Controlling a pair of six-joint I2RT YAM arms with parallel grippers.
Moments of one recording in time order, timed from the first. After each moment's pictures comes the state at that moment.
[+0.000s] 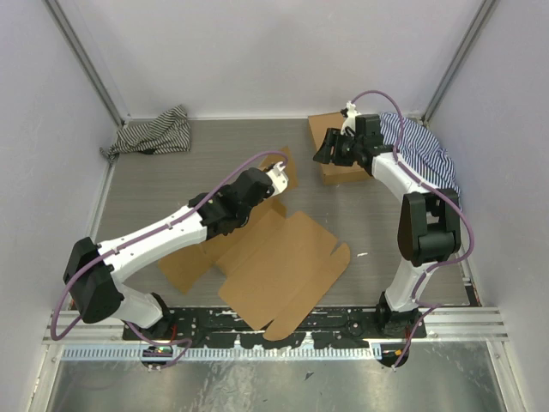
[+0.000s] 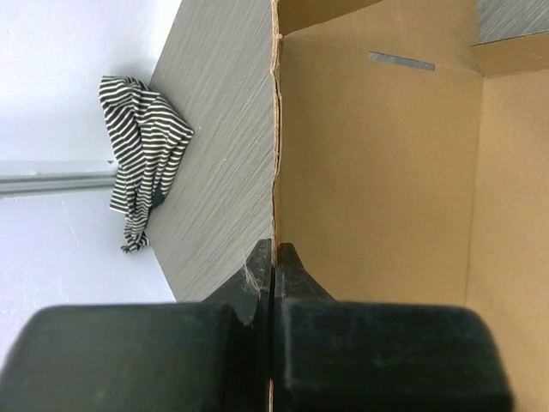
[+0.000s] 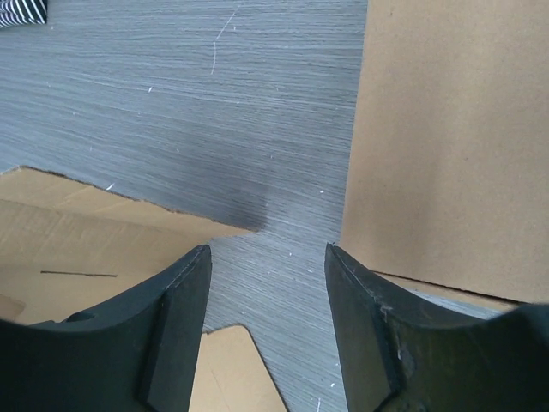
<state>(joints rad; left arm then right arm) -0.92 1.45 1.20 -0.50 -0.66 0.39 0.15 1.80 1.35 -0.21 -0.40 0.27</state>
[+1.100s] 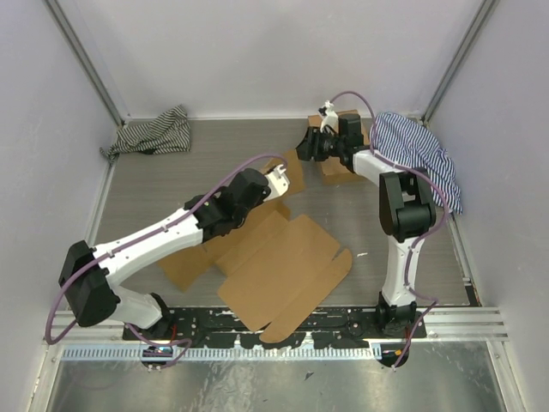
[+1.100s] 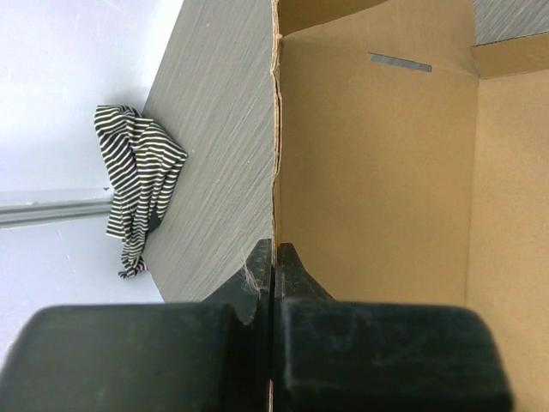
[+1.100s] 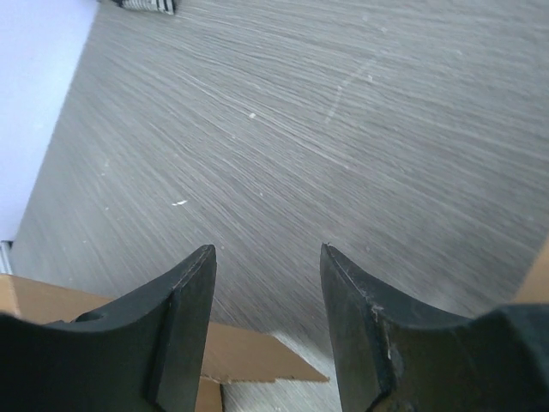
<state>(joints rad) -0.92 1.40 1.16 -0.44 -0.59 0.46 0.19 2.06 1.46 0.07 -0.68 0.31</state>
